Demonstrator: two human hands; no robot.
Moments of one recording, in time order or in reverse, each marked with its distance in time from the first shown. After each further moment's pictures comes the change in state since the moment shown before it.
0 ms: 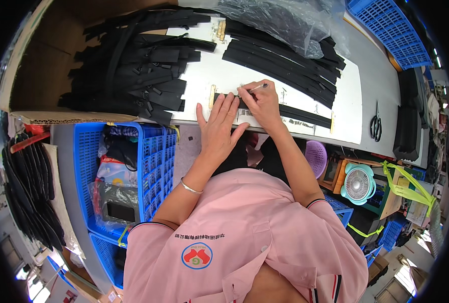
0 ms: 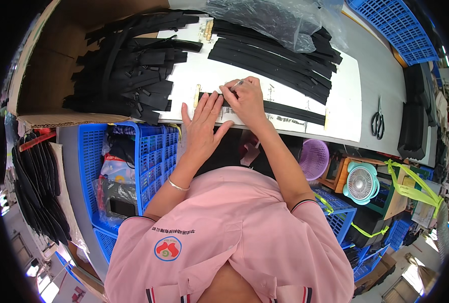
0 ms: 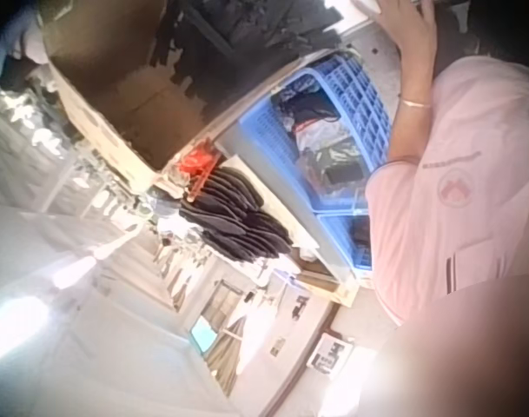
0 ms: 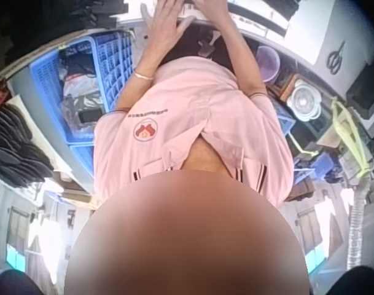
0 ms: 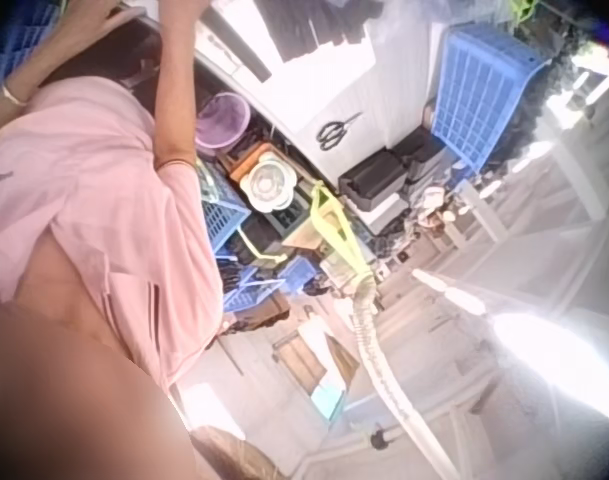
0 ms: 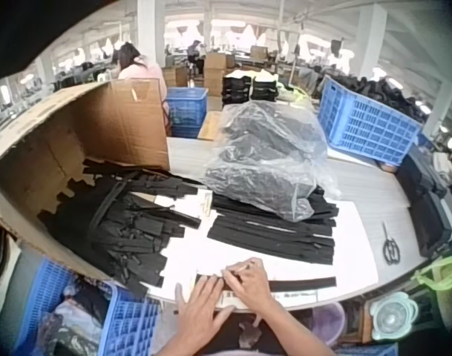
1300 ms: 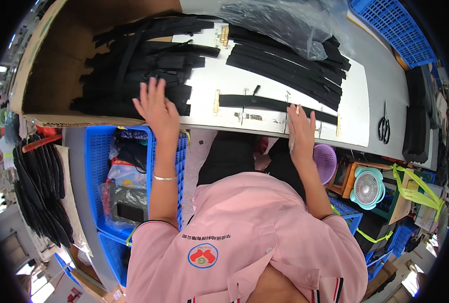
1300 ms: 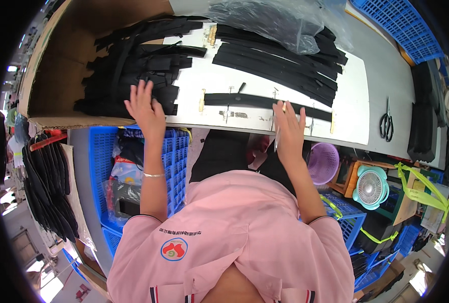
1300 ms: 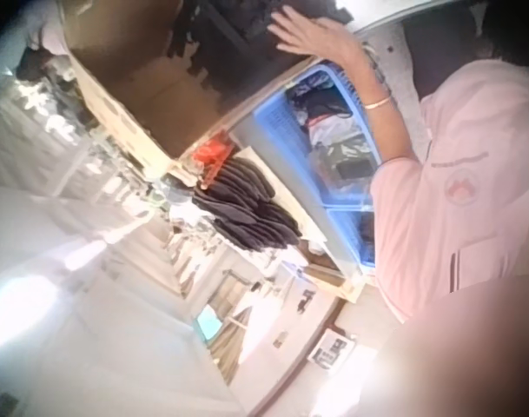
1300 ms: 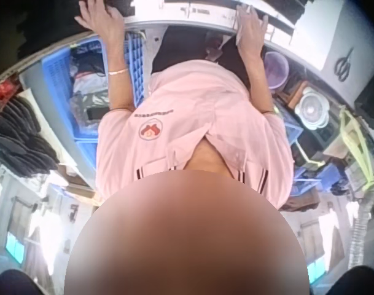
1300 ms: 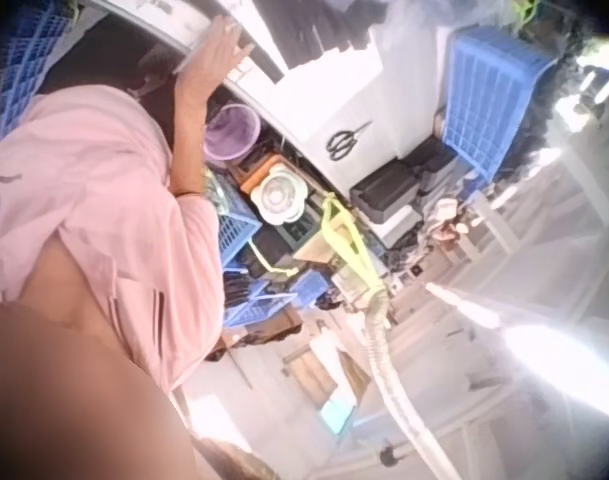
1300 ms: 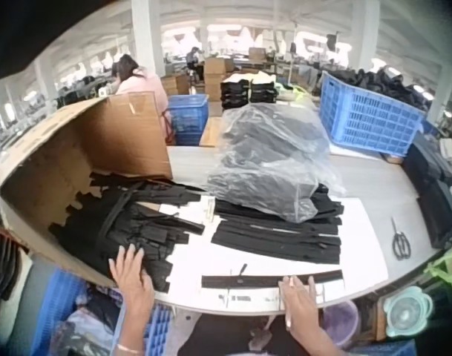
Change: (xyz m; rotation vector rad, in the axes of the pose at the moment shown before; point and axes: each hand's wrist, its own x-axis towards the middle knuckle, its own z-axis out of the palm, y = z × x) left_hand 0.033 -0.114 -0.069 0.284 0.372 -0.179; right_hand -0.092 0.011 -0.081 -0.476 0.028 0.050
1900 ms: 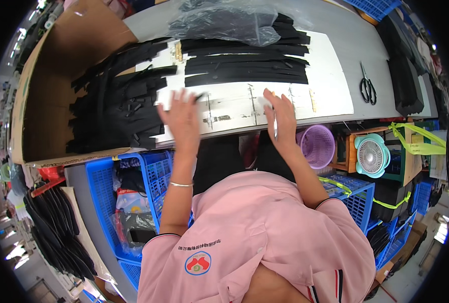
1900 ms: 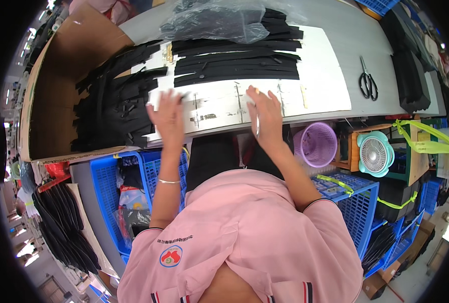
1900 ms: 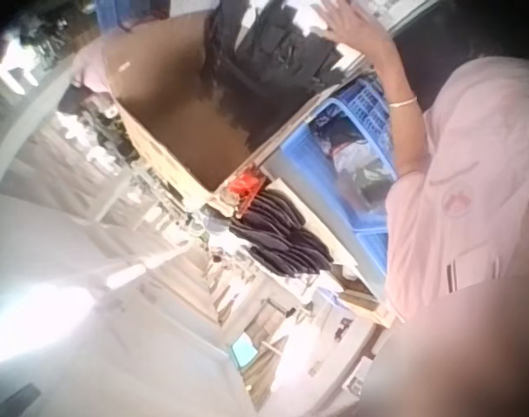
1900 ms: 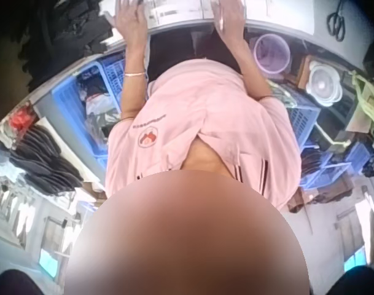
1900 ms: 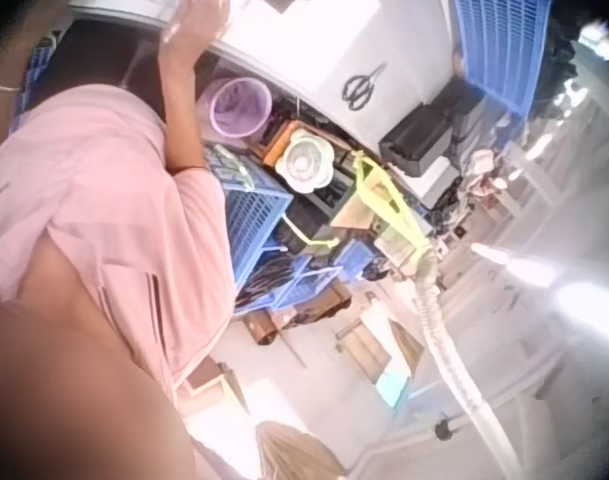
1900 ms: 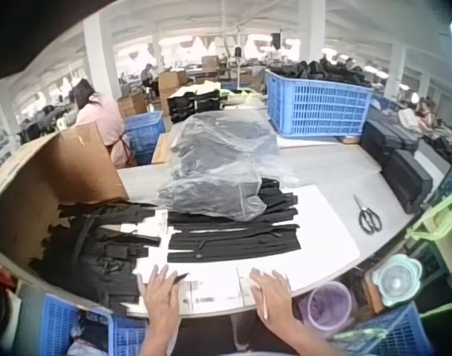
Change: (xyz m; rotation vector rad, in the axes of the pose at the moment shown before) left_hand -0.016 0.095 0.050 -0.184 -0.126 0.264; right_hand 0.004 0.003 -0.007 0.184 0.231 0.077
